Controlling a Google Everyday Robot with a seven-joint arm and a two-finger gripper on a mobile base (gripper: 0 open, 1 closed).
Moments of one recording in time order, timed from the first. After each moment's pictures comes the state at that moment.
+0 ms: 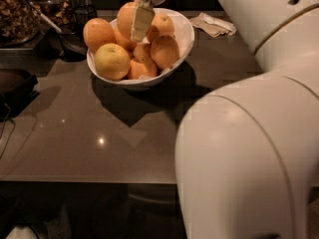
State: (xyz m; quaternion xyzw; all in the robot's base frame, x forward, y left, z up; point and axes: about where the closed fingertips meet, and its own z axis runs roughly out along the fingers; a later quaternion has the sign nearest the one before) arm 0.705 0.044 0.986 -0.69 0.67 0.01 0.26
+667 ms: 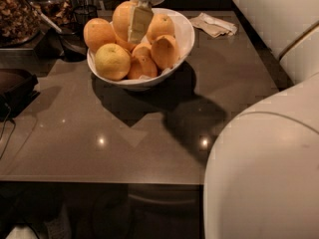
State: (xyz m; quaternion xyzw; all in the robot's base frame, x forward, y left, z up) arm 0.683 0.052 0.997 -0.70 0.65 -0.01 0.29
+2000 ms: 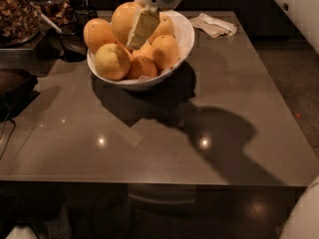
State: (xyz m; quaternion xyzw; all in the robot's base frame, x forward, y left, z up) arm 0.637 0.044 1.009 -0.68 0.65 0.06 0.34
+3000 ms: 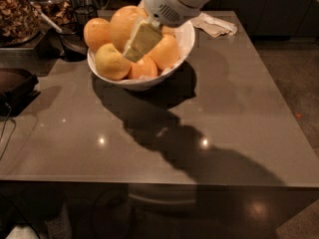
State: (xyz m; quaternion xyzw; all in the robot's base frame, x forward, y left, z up) arm 0.563 0.038 1.027 -0.61 0.68 0.03 0.40
